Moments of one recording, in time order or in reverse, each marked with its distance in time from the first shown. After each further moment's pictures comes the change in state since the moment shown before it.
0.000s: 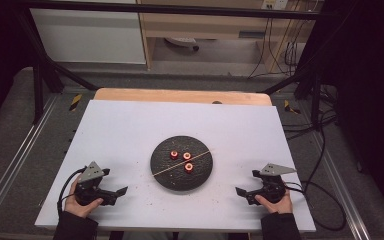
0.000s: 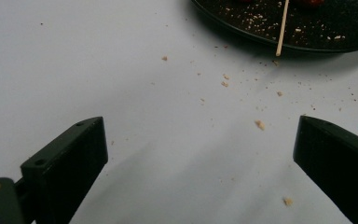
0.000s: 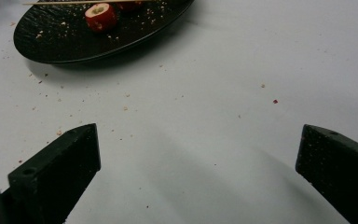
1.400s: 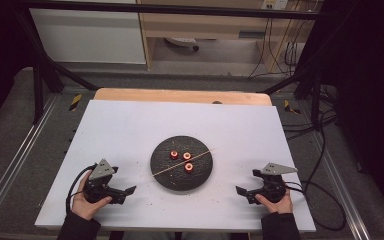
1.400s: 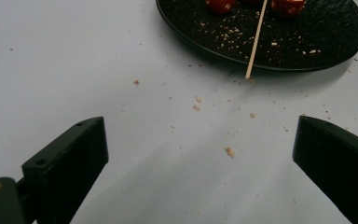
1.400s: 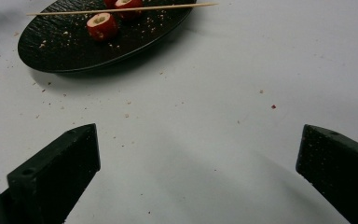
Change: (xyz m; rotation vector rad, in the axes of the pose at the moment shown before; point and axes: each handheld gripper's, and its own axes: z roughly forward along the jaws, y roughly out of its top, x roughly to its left) left arm -0.022 0.025 0.009 0.033 -0.013 0.042; right arm 0.000 0.001 -0.001 -0.014 0.000 0.014
